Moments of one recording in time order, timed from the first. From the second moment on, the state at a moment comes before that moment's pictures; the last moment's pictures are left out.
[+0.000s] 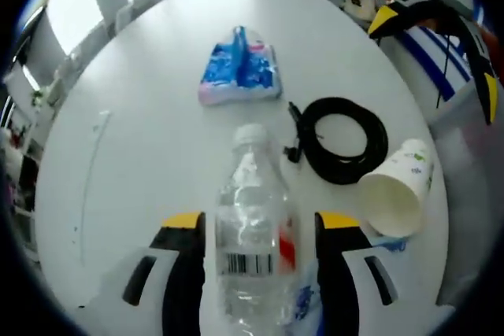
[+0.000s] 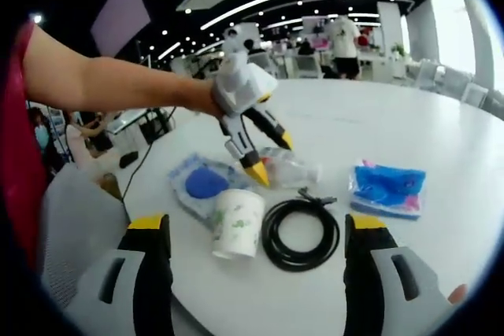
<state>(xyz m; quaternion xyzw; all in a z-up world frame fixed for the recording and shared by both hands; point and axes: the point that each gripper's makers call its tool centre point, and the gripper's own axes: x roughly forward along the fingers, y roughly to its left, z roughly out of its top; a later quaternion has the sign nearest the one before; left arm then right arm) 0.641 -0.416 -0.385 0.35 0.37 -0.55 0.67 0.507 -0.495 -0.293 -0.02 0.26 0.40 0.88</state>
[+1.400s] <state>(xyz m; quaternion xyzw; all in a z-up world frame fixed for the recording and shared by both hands) 0.649 -0.417 -0.389 0.34 0.36 -0.55 0.67 0.509 -0.491 -0.288 -0.02 0.26 0.40 0.88</state>
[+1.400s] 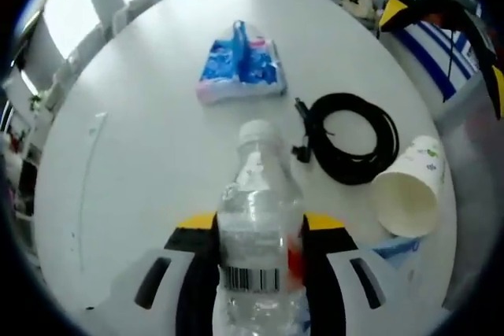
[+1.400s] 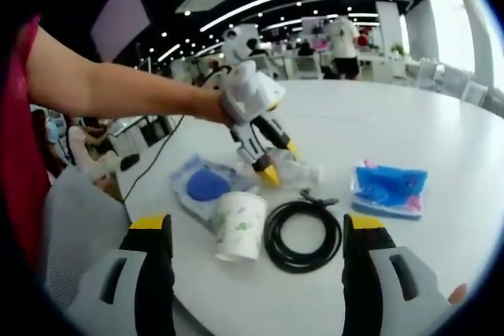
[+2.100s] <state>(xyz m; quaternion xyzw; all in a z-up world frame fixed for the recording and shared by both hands) 0.663 -0.389 -0.352 0.30 0.32 -0.53 0.72 0.515 -0.471 -0.274 -0.05 0.25 0.42 0.87</state>
